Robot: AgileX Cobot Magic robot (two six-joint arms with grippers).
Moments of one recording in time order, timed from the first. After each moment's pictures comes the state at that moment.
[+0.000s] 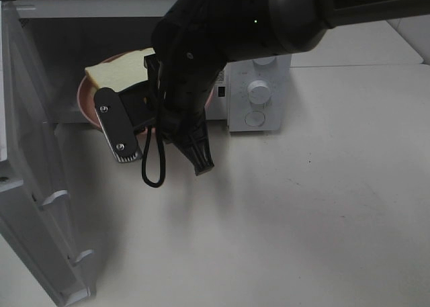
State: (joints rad) left arm 0.01 0.00 -0.52 0.07 1.09 -0.04; right arm 0.87 2.04 -1.49 -0.34 0.60 -0.96
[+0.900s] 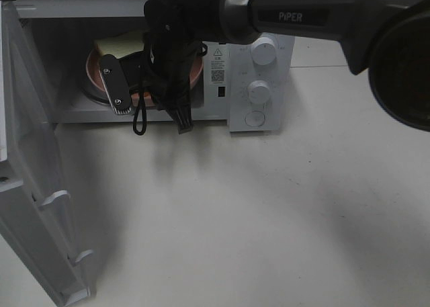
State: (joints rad) left arm 0.01 0.00 -0.52 0.07 1.09 -0.04; right arm 0.75 2.35 -1.97 -0.23 0.69 -1.13
